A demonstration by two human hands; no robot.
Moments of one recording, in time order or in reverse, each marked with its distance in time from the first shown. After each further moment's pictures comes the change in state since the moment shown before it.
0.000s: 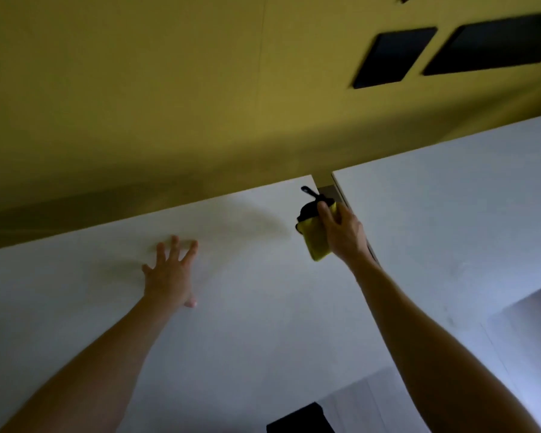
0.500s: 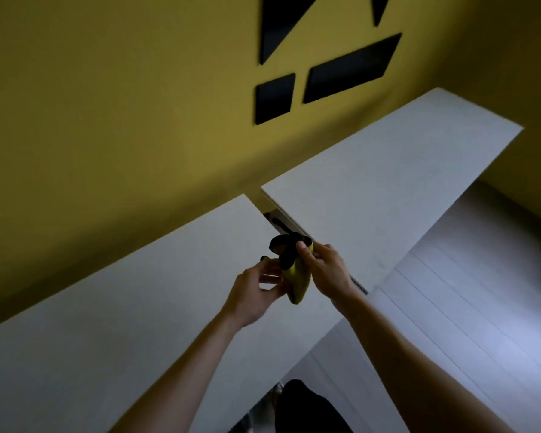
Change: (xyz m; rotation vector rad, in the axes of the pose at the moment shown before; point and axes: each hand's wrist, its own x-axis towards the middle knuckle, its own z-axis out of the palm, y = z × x) left_hand -0.176 0.177 -0.061 -0.953 -0.042 0.722; right_hand -0.202 0.041 -0.075 0.389 0.096 0.077
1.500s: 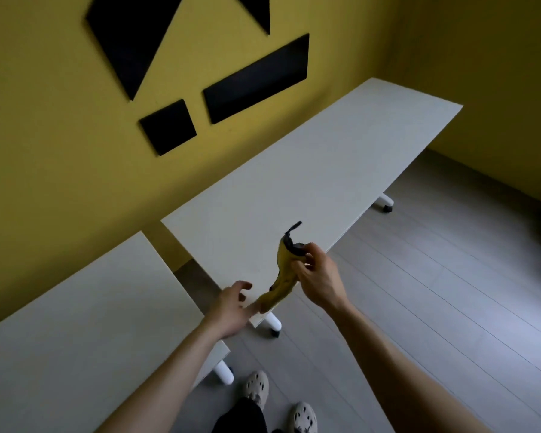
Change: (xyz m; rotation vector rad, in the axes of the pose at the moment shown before) left_hand 0.152 0.092 0.262 0.244 -0.051 -0.367; right_hand 0.067 0.123 -0.307 0.046 0.105 -0.015
